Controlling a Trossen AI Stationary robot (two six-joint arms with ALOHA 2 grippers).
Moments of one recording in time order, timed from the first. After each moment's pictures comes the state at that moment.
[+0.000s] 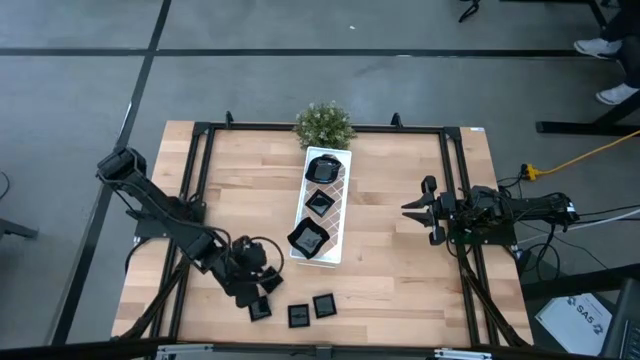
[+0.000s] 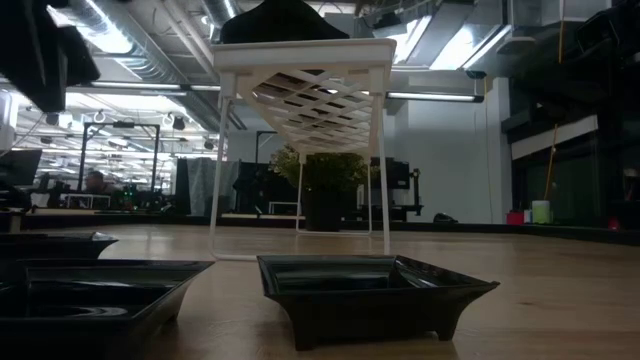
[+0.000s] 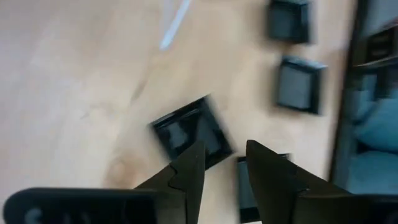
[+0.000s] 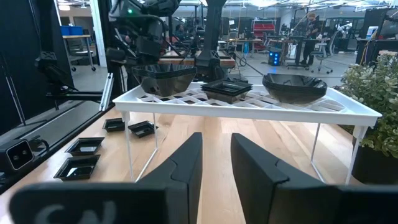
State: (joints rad) left arm -0.69 1.38 0.88 -0.52 -0.28 -0.99; right arm 0.08 0.00 0.01 0.02 0.05 0.00
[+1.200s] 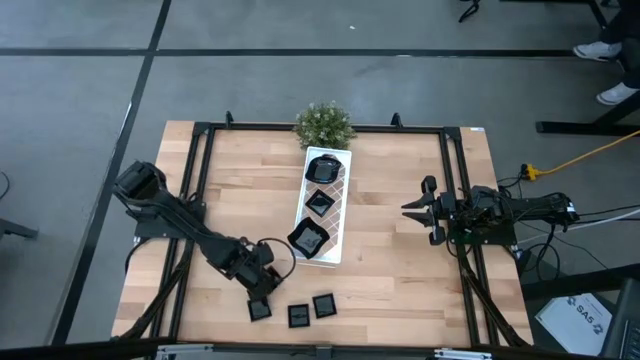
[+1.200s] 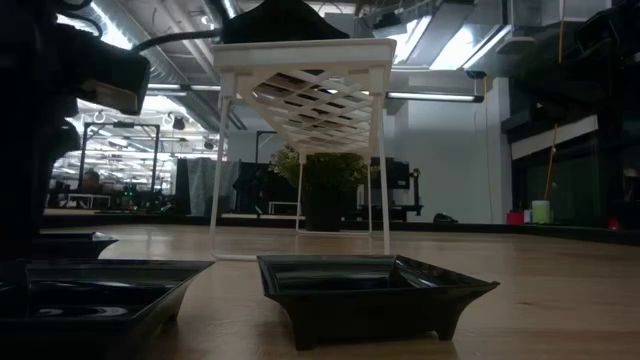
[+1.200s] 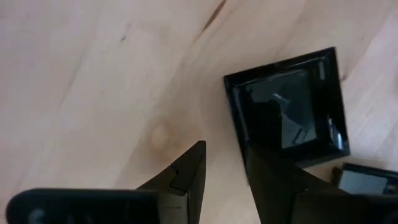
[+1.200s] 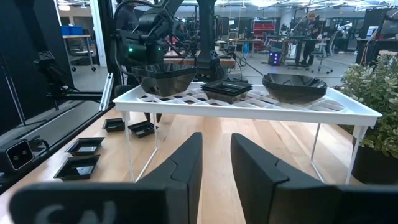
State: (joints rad) left arm -0.61 1.61 0.88 -0.60 -0.15 -1.16; right arm 0.08 0.00 0.01 0.02 0.05 0.00
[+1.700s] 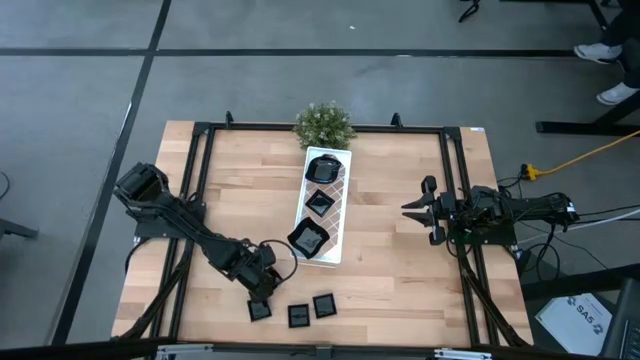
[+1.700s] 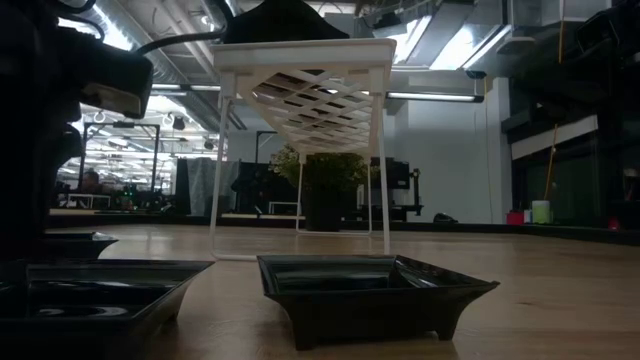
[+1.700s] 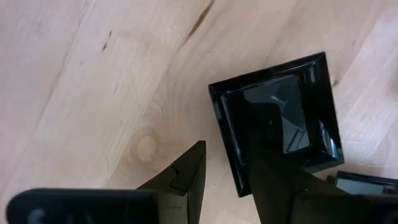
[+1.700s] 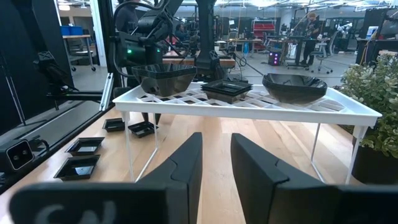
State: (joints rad) left arm -0.61 1.64 0.88 -0.55 -0.16 -1.14; right arm 0.08 0.00 0.01 0.02 0.05 0.00
